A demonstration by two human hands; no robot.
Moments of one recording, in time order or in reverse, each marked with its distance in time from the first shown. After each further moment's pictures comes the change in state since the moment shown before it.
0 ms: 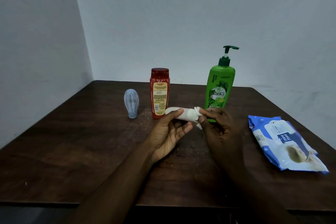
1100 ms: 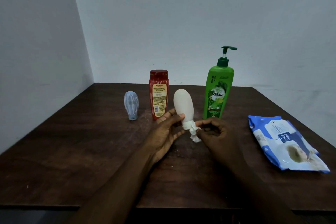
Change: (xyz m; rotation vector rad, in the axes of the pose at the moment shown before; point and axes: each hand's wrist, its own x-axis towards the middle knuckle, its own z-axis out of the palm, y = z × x) left_hand 0.012 -0.003 -0.011 0.247 -0.023 0.183; right_hand -0.001 0.015 -0.003 0.157 -0.197 0.310
